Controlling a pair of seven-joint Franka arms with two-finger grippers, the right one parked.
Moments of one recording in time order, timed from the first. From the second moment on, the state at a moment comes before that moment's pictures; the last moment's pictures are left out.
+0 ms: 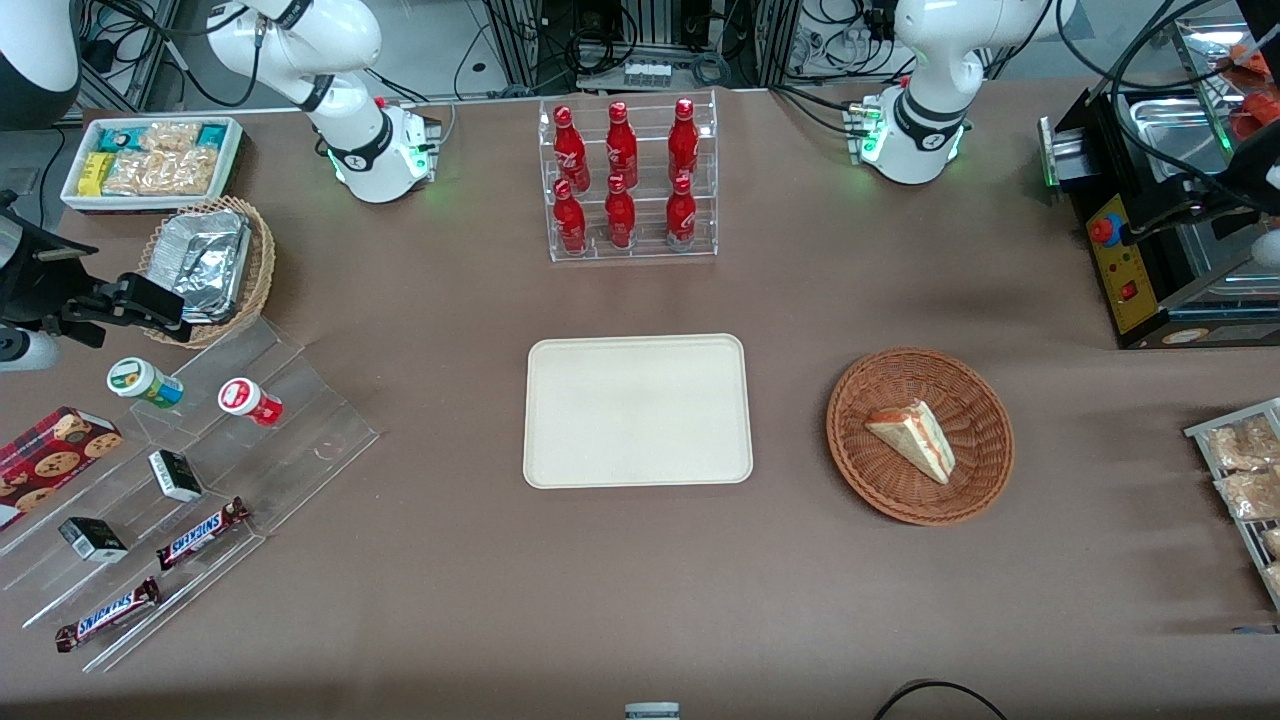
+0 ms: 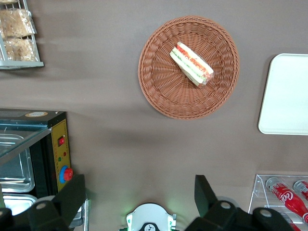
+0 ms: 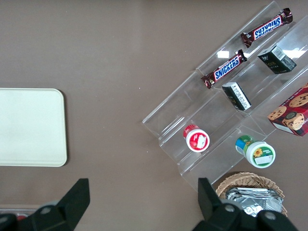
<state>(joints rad) 0.06 -0.03 -0.02 -1.52 0.00 1.37 -0.02</state>
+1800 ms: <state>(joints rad) -0.13 0.31 -0.03 -2.00 0.06 2.32 -1.05</state>
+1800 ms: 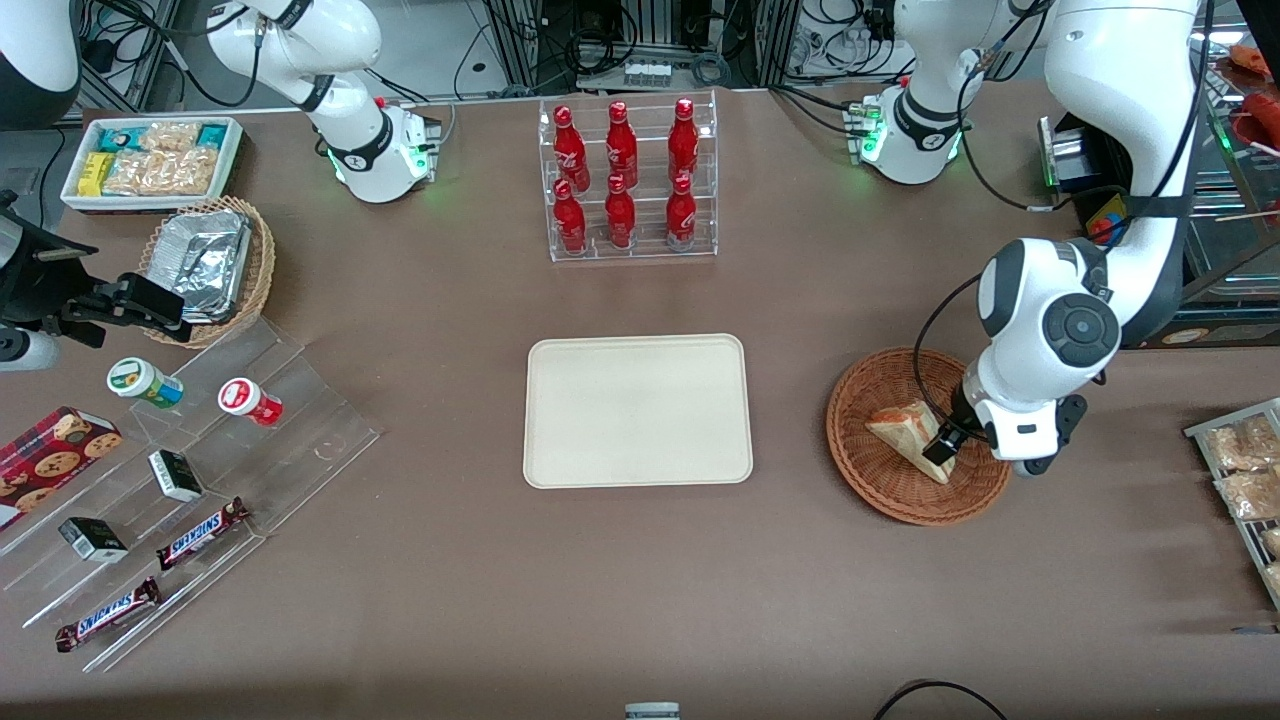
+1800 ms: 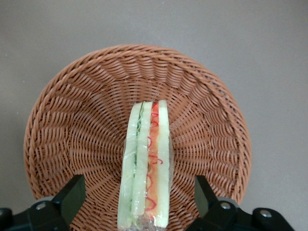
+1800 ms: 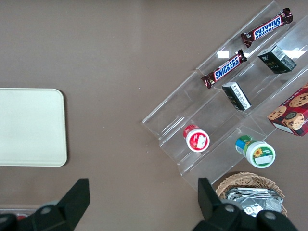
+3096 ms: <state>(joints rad) -0.13 0.34 -0.08 -2.09 0.06 2.44 -1.12</state>
